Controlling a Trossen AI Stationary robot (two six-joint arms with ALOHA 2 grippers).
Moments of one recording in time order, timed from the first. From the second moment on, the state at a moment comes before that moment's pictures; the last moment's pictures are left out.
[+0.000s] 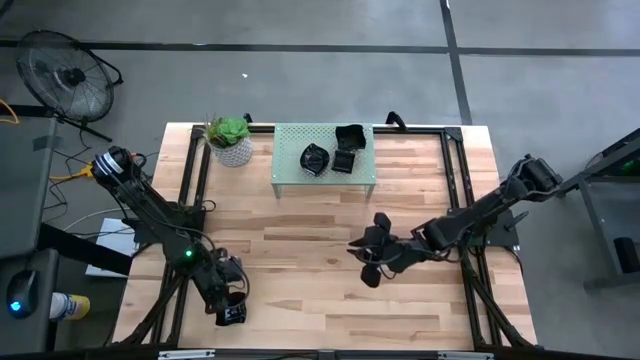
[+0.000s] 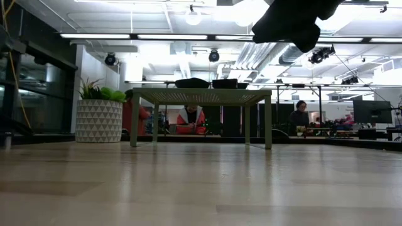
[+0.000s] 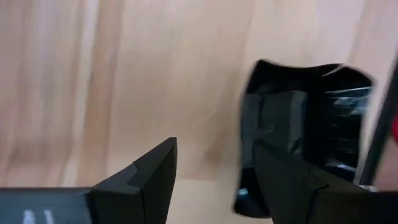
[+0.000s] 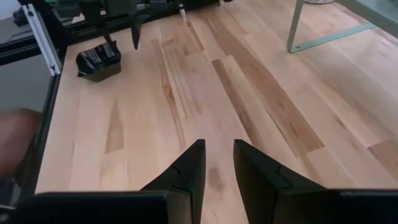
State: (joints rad) left arm -0.87 1.31 0.64 -0.50 -0.03 -1.08; right arm 0.48 1.44 0.89 -0.09 0.53 0.60
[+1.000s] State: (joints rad) left arm -0.87 1.31 0.64 -0.47 0.01 -1.08; right arm 0.50 1.44 0.89 -0.09 0.55 0.62
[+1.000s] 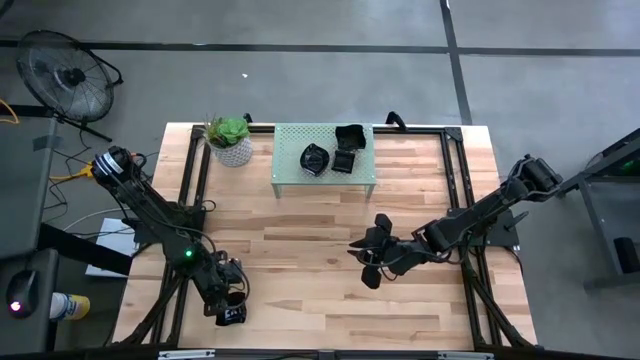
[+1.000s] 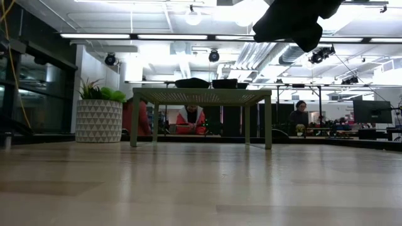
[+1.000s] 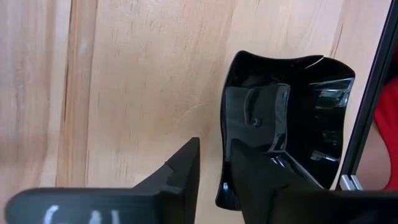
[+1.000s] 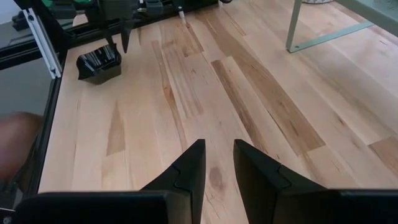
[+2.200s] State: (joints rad) left arm -0.87 1.31 0.64 -0.46 0.01 -1.02; right arm 0.50 1.44 0.89 -0.09 0.53 0.63
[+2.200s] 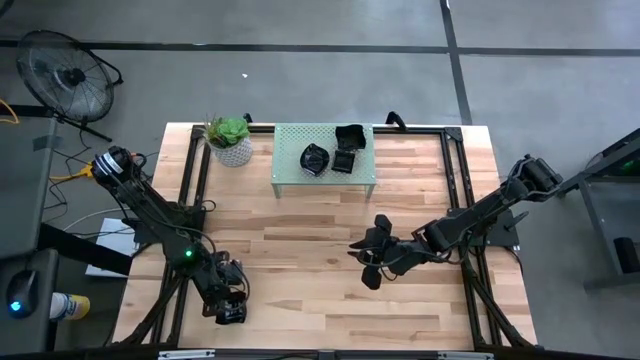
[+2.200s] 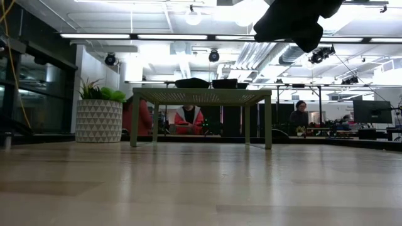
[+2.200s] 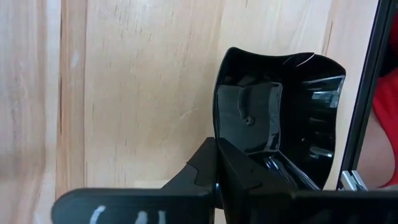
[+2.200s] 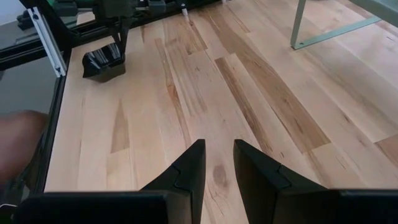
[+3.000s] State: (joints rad) left arm -0.87 1.31 0.76 -0.47 -0.50 -0.79; right arm 0.50 1.44 0.89 -0.09 0.53 0.64
